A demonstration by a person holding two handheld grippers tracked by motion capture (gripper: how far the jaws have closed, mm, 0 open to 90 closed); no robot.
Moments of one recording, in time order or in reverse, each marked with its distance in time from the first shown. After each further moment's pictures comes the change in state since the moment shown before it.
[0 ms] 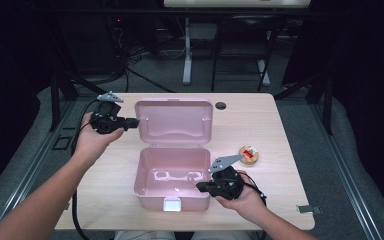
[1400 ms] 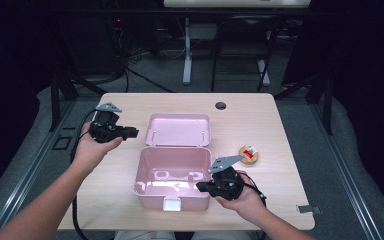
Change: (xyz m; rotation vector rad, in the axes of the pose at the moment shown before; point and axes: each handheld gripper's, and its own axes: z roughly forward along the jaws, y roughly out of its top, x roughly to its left) left arm 0.003 -0.030 0.009 0.026 -0.032 0.014; right arm 0.001 -0.001 0.000 -0.012 -0.007 -0.006
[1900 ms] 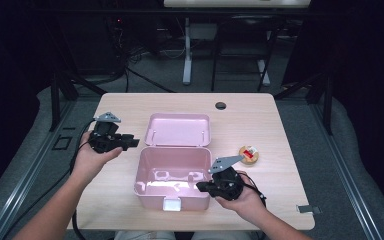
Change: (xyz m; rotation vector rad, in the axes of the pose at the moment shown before) left arm -0.008 -0.024 0.003 -0.002 0.000 0.002; right arm 0.001 0.000 0.000 -0.002 -0.007 0.002
